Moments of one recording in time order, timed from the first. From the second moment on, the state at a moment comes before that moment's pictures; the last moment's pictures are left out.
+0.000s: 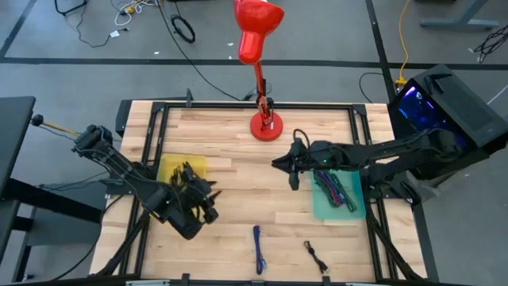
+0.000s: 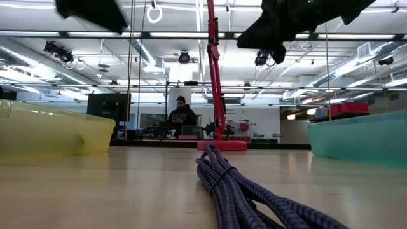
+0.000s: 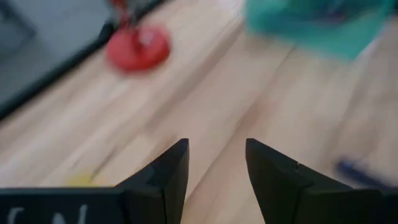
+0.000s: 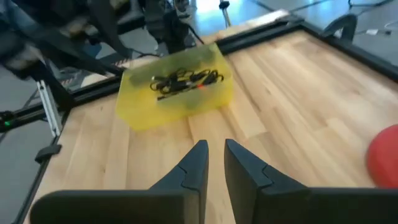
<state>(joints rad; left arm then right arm) -0.67 1.43 1.12 -0.89 -0.93 -1.08 0.05 1.24 0.75 0.12 0.11 0.31</state>
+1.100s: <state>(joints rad) -0.59 1.77 1.12 -0.05 -0.53 -0.27 0.51 1.40 0.75 0.43 0.11 0.41</state>
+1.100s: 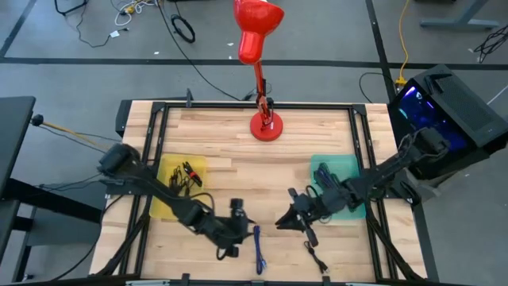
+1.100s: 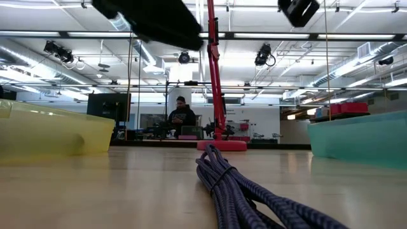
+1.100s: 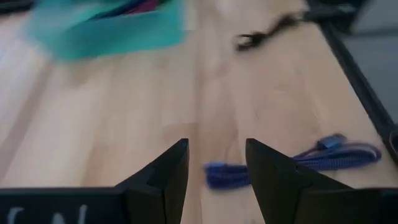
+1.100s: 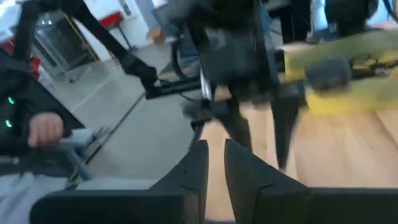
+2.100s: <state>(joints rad) -0.62 1.90 1.46 -0.79 -0.47 -0.64 0.59 1.81 0.82 0.49 0.13 0.62</state>
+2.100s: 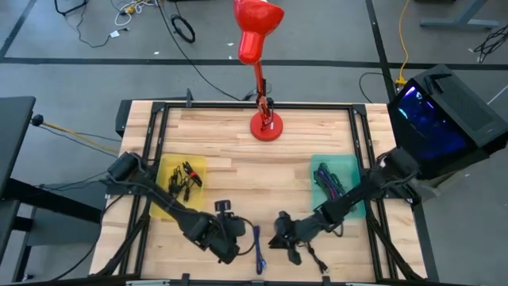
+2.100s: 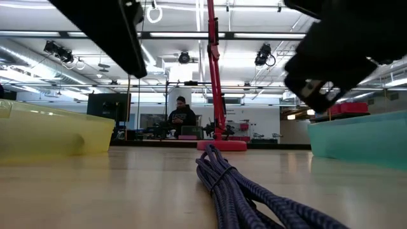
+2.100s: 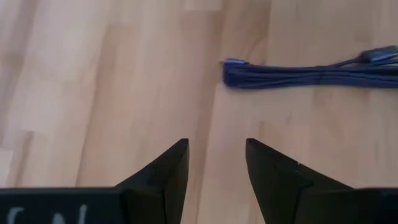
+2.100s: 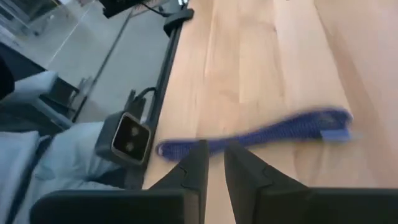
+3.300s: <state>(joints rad) -0.68 1.90 1.46 -0.75 -0.62 -0.70 0.40 1.93 0.97 0.25 0.11 0.41</state>
